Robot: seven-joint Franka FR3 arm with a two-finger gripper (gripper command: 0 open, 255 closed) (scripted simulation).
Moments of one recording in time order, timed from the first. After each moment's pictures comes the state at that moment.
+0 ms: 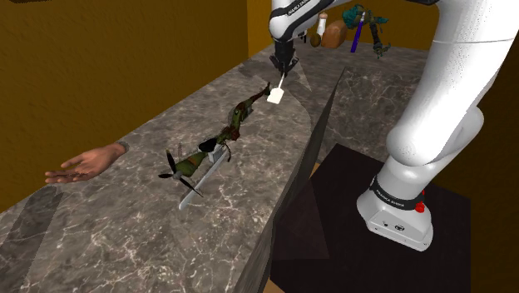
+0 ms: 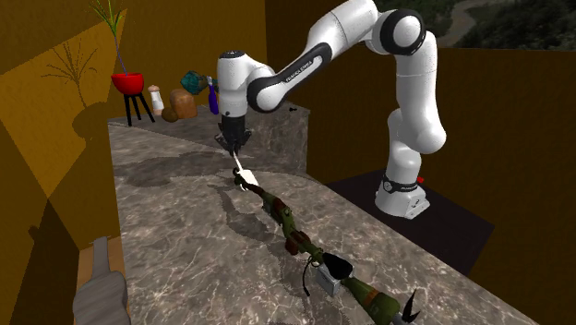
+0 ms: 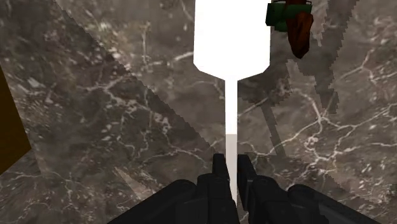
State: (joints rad) arm -0.40 0.21 0.03 -1.91 -0.26 2.23 1.16
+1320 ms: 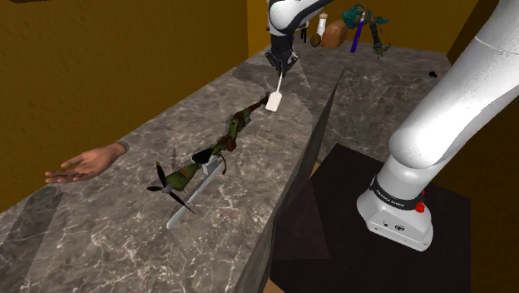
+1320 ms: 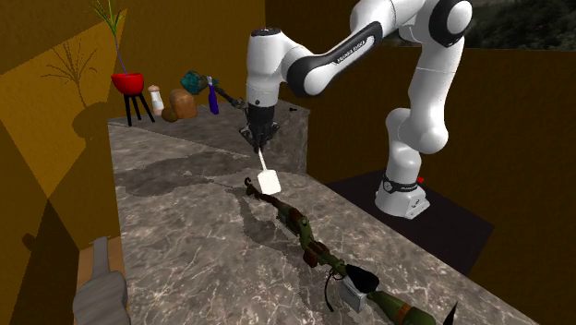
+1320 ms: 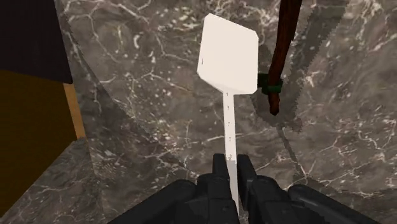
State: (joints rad) arm -0.31 -0.11 0.11 -2.16 -0.24 2.13 1.30
